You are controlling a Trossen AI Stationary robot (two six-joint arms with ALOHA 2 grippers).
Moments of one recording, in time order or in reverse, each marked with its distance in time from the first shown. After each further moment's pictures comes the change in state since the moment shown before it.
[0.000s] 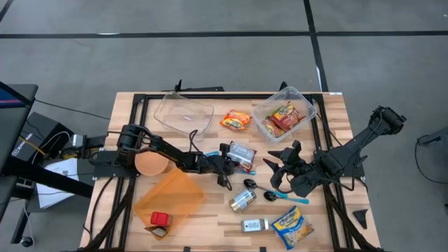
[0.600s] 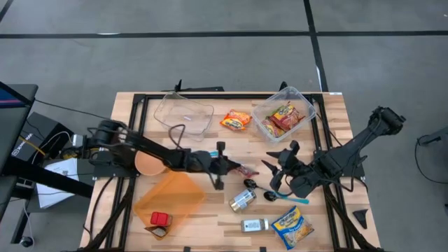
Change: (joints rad) left arm -0.054 -0.279 -0.058 0.047 0.076 -0.097; right arm 0.003 0.016 0.000 0.058 -0.006 -0.190
